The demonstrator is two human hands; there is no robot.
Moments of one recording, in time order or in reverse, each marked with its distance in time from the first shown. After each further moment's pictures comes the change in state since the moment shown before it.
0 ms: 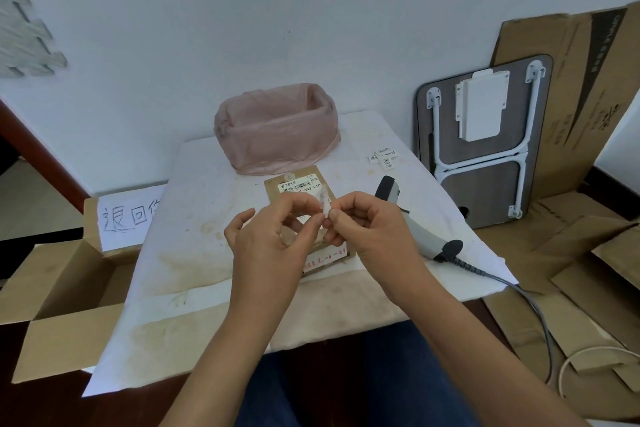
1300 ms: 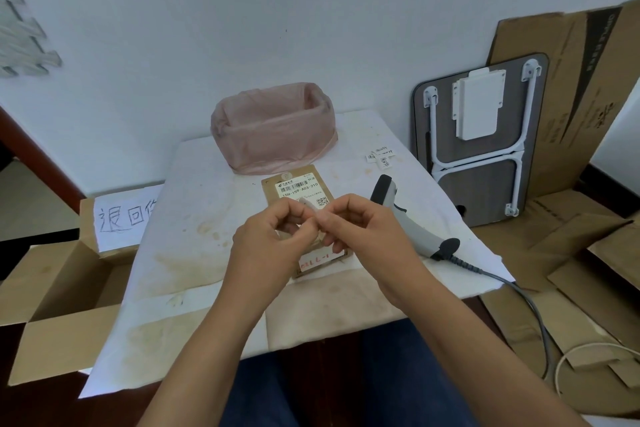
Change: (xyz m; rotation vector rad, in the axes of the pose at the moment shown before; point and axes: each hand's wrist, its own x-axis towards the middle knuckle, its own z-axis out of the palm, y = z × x) left_hand 0.009 -0.008 -0.002 -0.155 -0.194 -0.260; right_hand -0.002 -0.001 -0.001 0.073 -0.072 0.086
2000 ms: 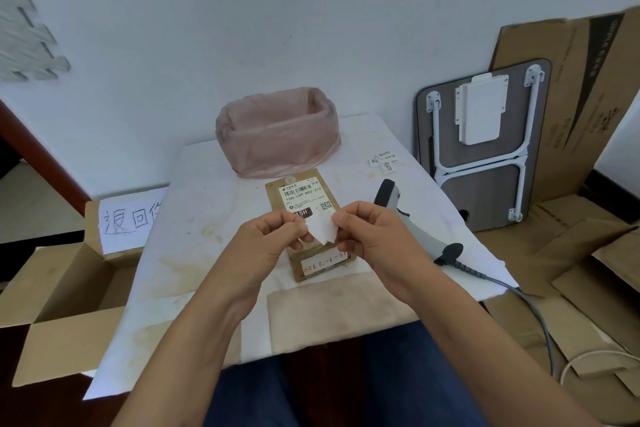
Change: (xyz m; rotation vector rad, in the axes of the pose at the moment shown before) left_hand 0.010 -0.005 -0.015 -0.315 -0.203 -0.257; right_hand 0.012 0.007 -0.009 0.140 0.026 0.196
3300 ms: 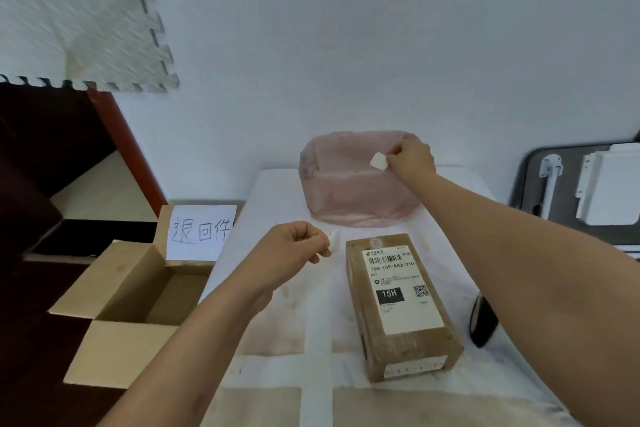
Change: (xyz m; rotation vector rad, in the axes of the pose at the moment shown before) left_hand 0.098 0.007 -0.098 0.189 0.140 -0.091; right_hand 0.335 -0.039 0.034 -1.083 0.350 -0.268
